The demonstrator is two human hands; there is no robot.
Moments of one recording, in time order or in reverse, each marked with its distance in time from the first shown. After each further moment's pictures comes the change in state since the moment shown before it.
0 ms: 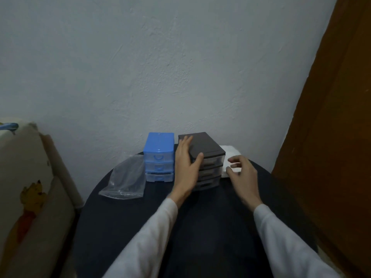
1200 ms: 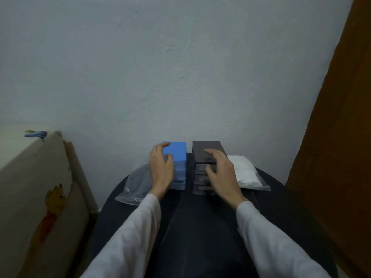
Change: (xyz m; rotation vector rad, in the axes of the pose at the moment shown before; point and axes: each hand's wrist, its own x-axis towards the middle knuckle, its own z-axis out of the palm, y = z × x) left_hand 0.025 -0.006 -0.075 0.286 0.355 0.010; right_hand 0.000 -0.072 0.041 -0.068 -0.173 -0.309
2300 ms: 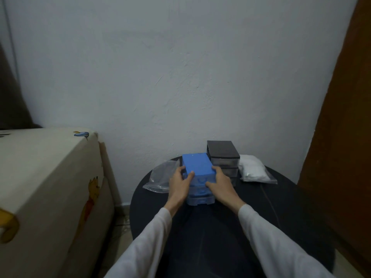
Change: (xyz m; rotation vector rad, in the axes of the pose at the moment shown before) left_hand -0.069 -0.007 -0.047 -0.218 -0.303 -0.303; right_hand -0.055 -0.055 0.014 0.103 -0.289 0.413
